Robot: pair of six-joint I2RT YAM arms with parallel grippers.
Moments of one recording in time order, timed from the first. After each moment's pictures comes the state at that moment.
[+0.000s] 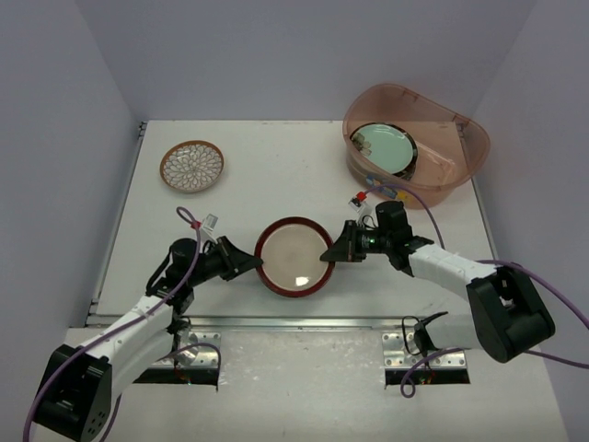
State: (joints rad) left arm -0.30 0.79 0.13 0.29 0.53 -0.99; right arm 0.41 1.32 0.47 0.19 -0.73 0.63
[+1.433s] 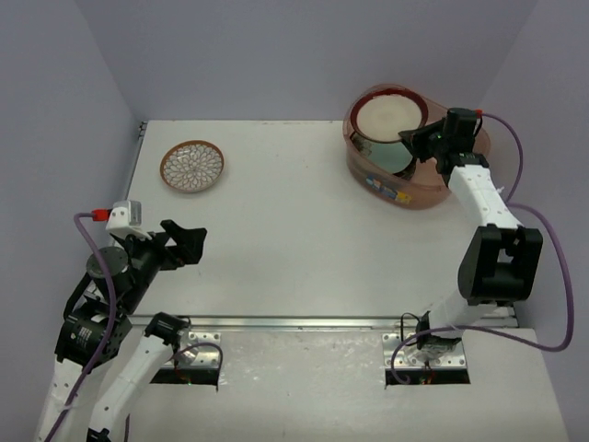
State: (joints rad) left arm -0.31 0.37 0.91 -0.79 -0.12 -0.46; right arm -0.09 1.59 1.25 -0.11 -0.21 1.11
